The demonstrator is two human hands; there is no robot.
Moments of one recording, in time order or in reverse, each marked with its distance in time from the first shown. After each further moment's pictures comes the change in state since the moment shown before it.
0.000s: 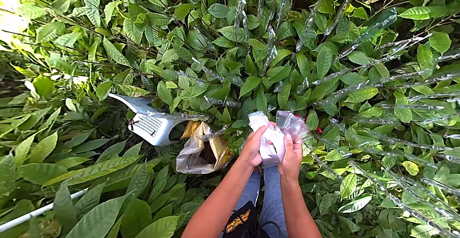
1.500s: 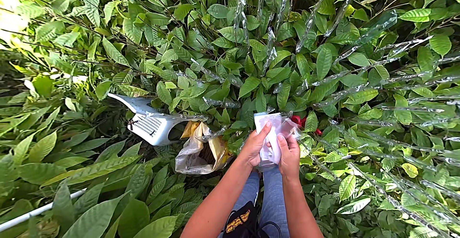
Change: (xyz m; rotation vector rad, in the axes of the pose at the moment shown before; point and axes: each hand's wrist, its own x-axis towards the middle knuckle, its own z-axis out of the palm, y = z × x) left_hand -0.002 0.007 0.009 0.193 0.013 -0.037; right_hand 0.012 -0.001 -0.008 -0.077 -0.221 0.006
